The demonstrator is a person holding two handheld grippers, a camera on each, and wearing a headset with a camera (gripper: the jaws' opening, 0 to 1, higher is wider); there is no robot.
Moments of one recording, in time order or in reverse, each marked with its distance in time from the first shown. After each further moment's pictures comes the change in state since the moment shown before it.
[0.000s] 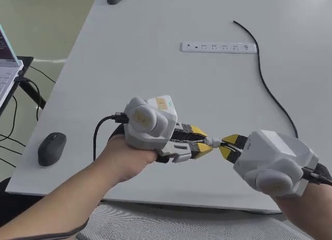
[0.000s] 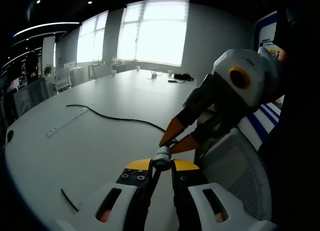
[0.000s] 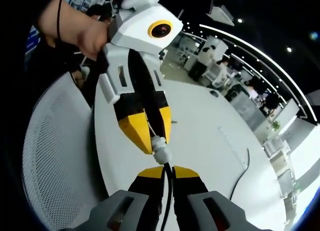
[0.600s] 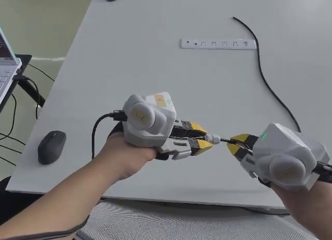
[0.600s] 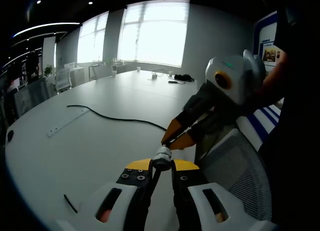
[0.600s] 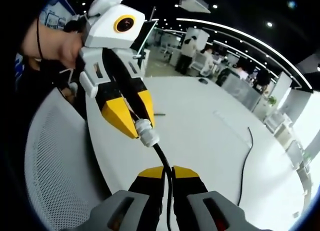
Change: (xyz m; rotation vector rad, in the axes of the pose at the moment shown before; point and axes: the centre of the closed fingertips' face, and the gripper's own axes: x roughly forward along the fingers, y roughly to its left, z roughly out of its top) left arm -0.002 0.001 0.001 0.000 -0.006 0.005; right arm 0.001 -0.009 -0.027 0.223 0.014 -0.030
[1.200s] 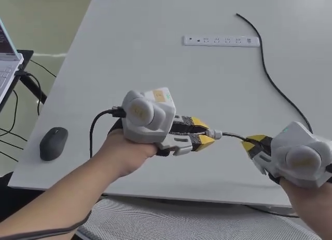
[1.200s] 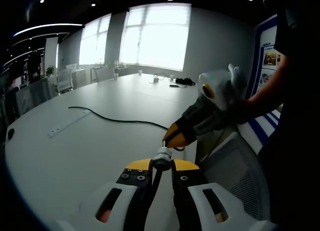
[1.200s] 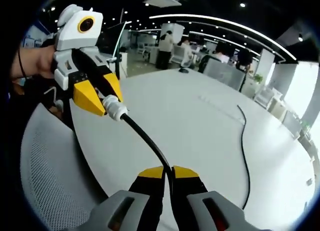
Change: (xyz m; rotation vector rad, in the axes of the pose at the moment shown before) left arm -0.006 0.003 0.004 -0.014 -0.033 0.006; right arm 0.004 -0.024 -0.034 0.216 0.020 -0.085
